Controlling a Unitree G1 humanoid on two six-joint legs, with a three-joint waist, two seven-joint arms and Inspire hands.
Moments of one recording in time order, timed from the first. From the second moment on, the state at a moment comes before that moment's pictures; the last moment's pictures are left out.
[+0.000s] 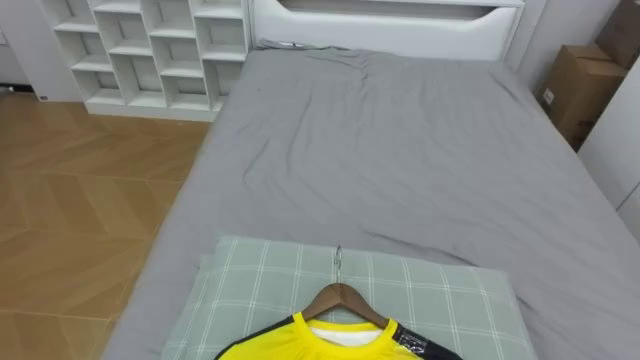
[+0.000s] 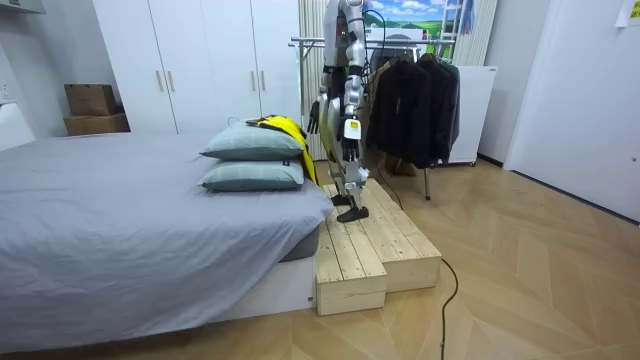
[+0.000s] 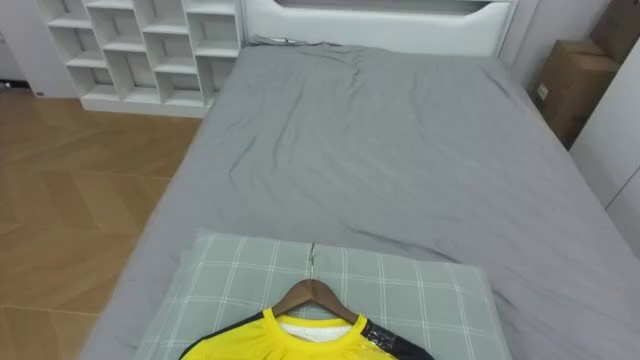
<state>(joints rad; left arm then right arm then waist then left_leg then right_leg) 0.18 0.15 0.21 1.21 0.04 0.02 0.24 0.06 -0.17 0.02 1.33 0.23 -0.03 0.04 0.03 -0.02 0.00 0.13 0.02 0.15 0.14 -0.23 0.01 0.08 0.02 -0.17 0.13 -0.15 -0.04</state>
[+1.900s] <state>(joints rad) 0.14 0.19 0.27 1.09 0.08 -0.04 0.57 0.02 -0.19 0.00 1.32 0.01 -0.03 -0.01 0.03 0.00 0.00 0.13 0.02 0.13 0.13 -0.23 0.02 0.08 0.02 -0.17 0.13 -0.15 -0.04</state>
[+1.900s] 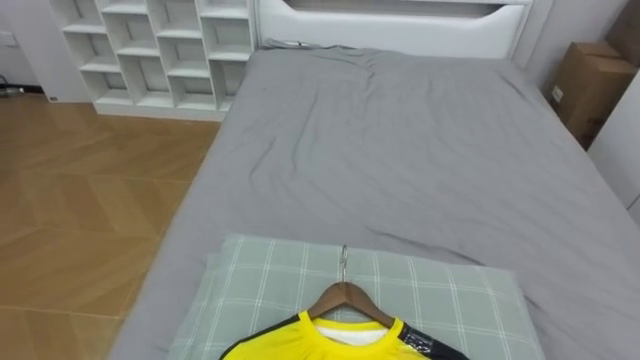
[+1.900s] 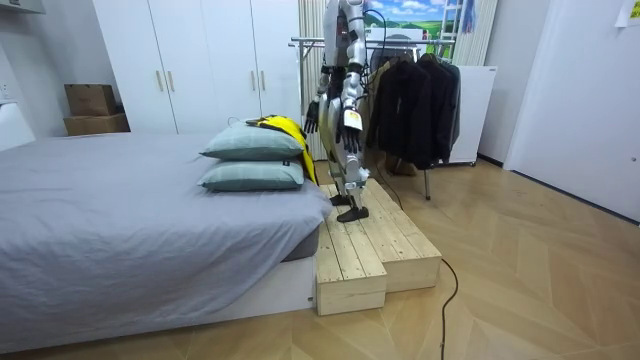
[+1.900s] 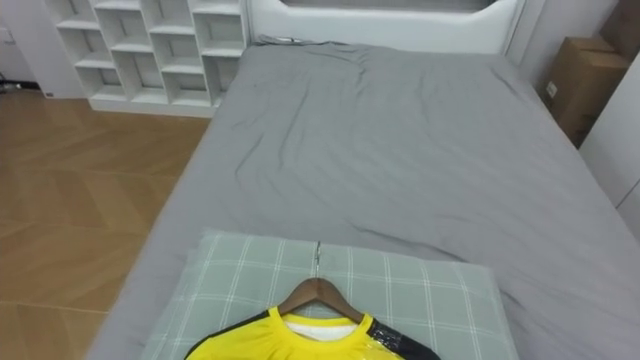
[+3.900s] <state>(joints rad) 0.11 0.21 -0.12 0.79 0.76 -0.06 0.65 0.01 -0.20 0.06 1.27 0.01 -0.06 0.00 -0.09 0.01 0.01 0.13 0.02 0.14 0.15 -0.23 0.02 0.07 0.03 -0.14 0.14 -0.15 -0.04</state>
